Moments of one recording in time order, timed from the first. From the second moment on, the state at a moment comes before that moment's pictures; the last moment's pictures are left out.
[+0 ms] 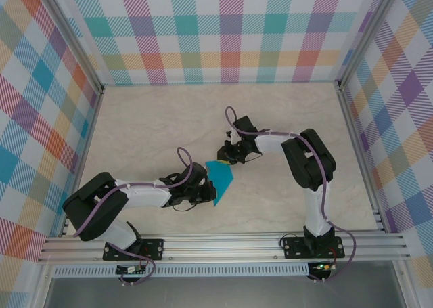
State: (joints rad) left arm -0.84 1.50 0.53 0.05 0.20 -0.94; right arm 0.54 2.06 1.23 -0.24 -0.62 0.71
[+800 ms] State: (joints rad) left arm -0.84 1.42 0.52 -0.11 0.24 -0.79; right arm 0.50 1.72 1.04 -0.22 -0.59 0.71
